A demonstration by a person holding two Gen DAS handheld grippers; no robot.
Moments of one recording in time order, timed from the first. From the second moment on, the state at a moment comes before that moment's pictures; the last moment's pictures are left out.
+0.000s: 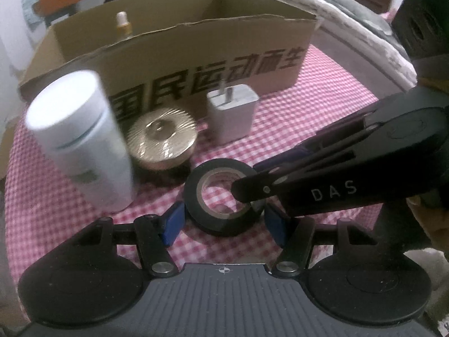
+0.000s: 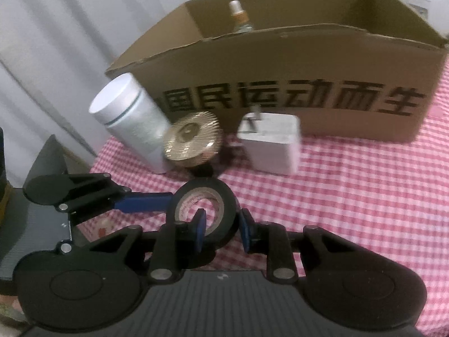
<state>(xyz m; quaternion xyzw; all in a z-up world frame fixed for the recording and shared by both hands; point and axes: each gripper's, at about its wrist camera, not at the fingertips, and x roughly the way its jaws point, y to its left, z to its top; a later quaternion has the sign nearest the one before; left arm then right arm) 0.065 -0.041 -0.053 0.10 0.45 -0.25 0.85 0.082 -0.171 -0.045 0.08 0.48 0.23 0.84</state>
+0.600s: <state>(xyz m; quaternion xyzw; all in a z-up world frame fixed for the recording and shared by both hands) 0.077 -0.056 -0.055 0.11 0.46 -0.24 0.85 0.084 -0.177 -0.047 0.07 0.48 0.21 0.85</state>
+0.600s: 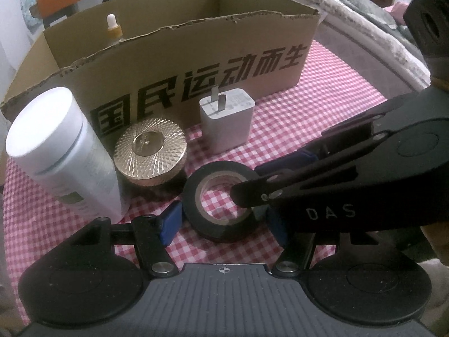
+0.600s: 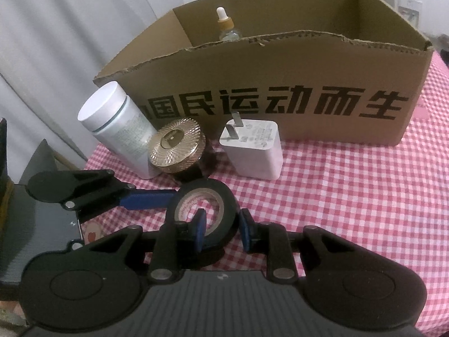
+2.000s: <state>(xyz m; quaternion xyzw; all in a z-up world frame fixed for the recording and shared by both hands) 0.054 -0.059 -0.017 0.12 0.40 -0.23 0.88 0.063 -0.181 -0.011 0.06 0.44 0.21 0.87</state>
